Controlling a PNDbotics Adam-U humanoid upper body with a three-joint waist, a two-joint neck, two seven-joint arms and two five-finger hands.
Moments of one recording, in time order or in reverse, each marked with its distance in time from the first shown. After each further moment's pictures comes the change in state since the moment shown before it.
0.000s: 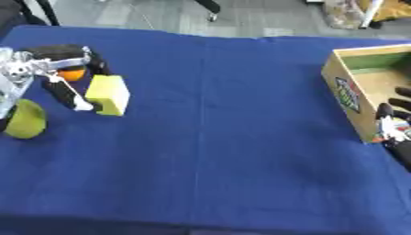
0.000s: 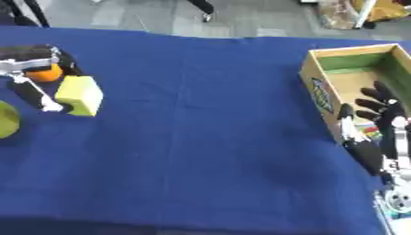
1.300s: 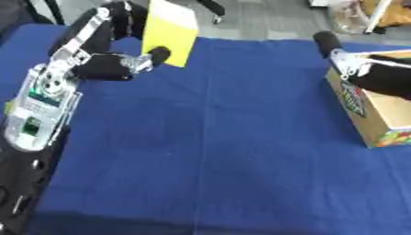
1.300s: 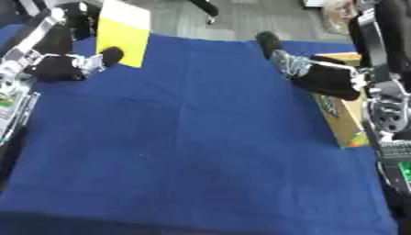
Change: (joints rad) left arm 0.116 -0.395 0.054 -0.360 0.403 0.382 0.211; right arm -0.412 -0.044 0.154 -0.299 0.642 0.033 0.153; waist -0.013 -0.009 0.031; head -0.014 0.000
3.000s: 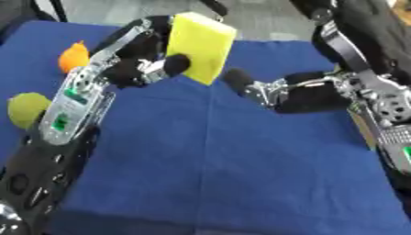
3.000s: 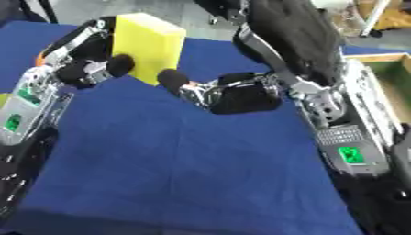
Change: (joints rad) left arm -0.080 -0.029 -0.127 0.077 0.290 -0.045 -0.165; right arm -0.141 0.088 0.181 0.000 -0.002 -0.122 0.196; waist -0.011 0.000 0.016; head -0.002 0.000
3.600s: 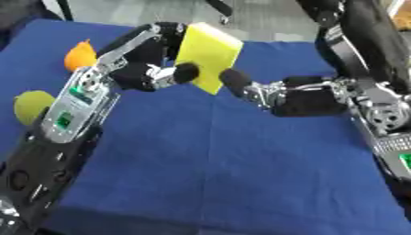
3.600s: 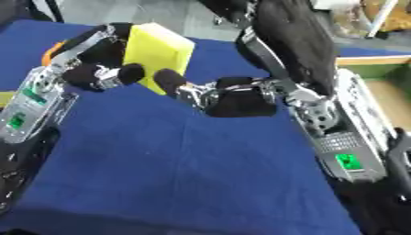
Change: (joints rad) left arm -0.031 0.031 -0.055 0.027 -0.009 0.008 0.010; right arm 0.009 -0.038 0.048 0.000 -0.025 0.061 -0.181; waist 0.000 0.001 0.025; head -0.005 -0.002
